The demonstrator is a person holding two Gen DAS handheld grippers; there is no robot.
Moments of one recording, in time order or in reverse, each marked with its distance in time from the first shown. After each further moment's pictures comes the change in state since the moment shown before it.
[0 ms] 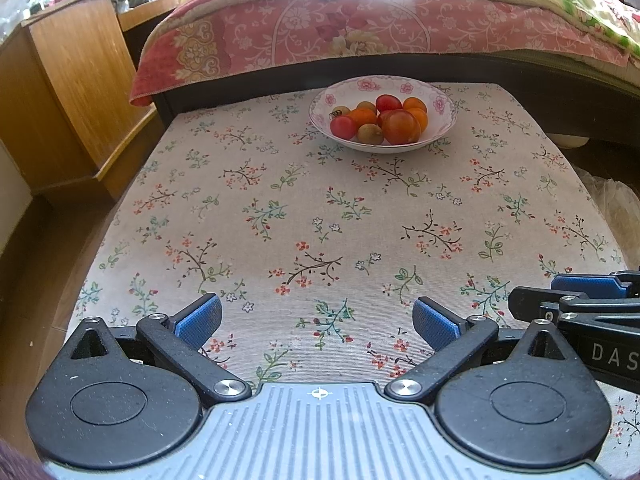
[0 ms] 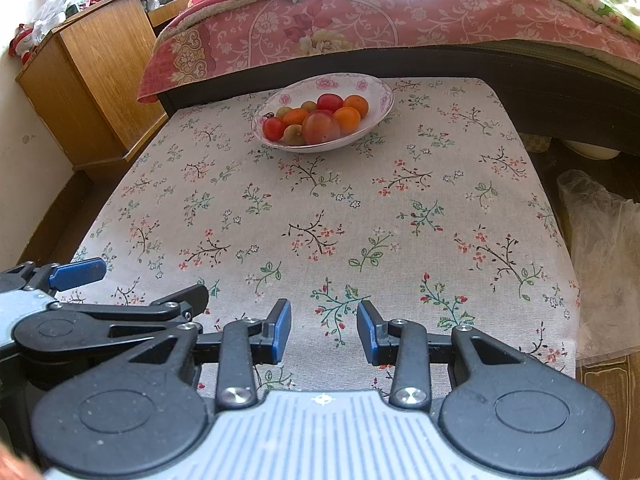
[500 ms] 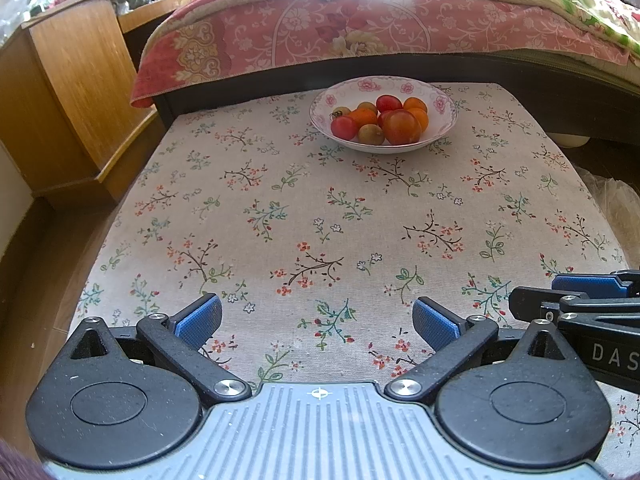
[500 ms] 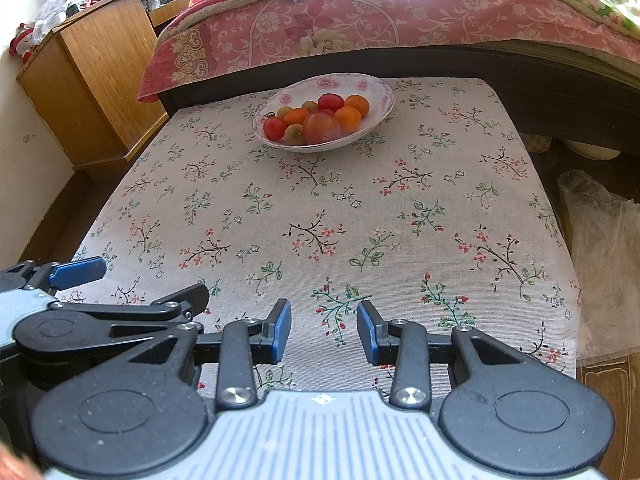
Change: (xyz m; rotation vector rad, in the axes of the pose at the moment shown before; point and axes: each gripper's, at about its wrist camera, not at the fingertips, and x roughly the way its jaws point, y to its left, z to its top) left arm 0.000 0.000 0.000 0.003 -0.002 0.004; right arm 0.000 0.000 0.000 0.000 0.000 0.000
